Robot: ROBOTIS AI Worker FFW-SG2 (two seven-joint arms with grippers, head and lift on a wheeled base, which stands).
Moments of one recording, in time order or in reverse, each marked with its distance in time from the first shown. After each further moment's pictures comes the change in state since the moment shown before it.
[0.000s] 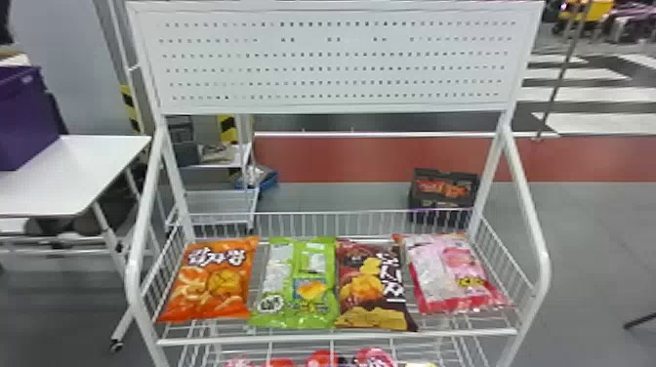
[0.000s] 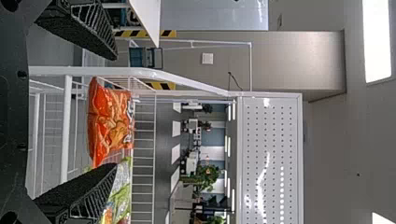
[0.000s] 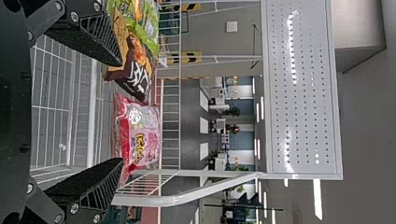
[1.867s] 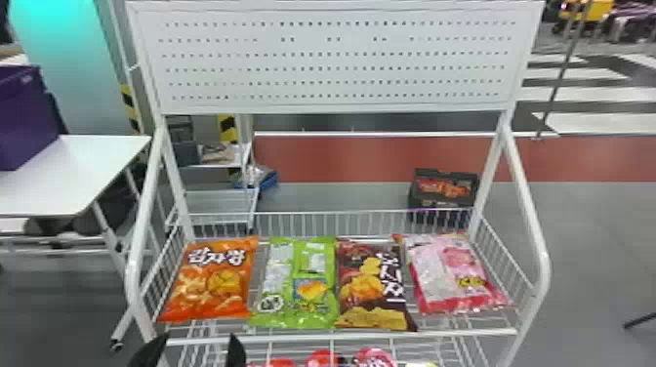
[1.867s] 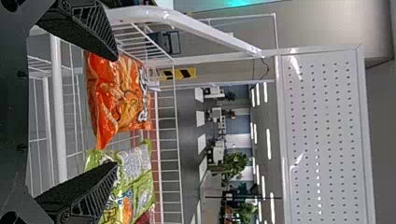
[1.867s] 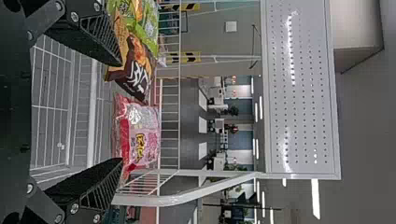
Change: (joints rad) left arm -0.384 -0.013 -0.123 0.098 0.031 0.393 -0.001; right arm 0.003 0.002 0.006 0.012 0.009 -0.018 -0.002
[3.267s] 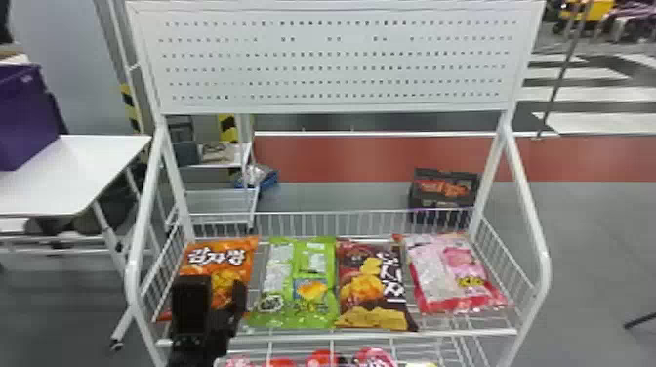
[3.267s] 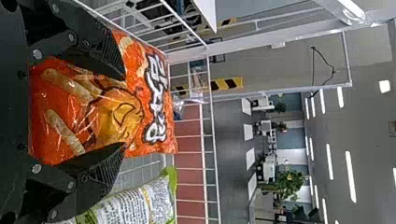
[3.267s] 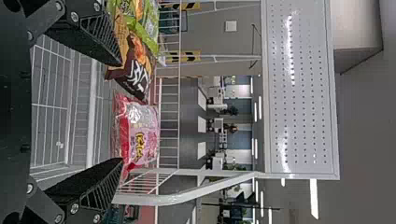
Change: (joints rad) left arm -0.473 -0.079 -0.021 0.360 0.154 0.314 -0.024; right arm -0.001 -0.005 -0.001 0.006 0.003 -0.012 -0.006
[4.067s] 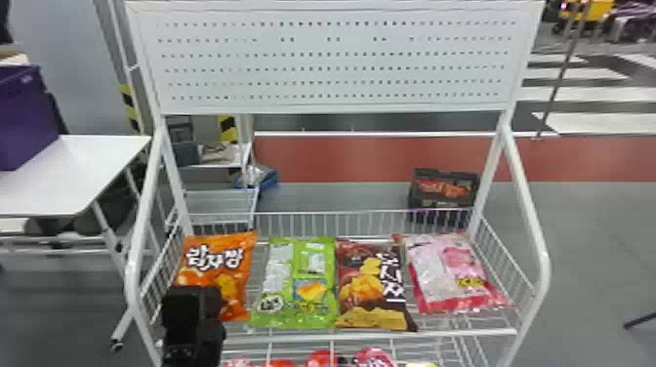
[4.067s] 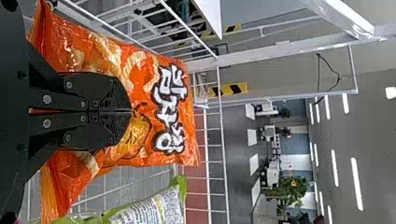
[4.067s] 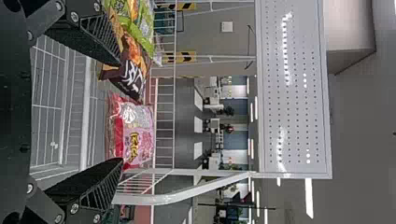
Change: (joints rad) left arm 0.050 0.007 0.021 -0.035 0.003 -0.002 0.014; right arm 0.006 -0.002 0.000 -0.008 0.000 -0.015 -0.002
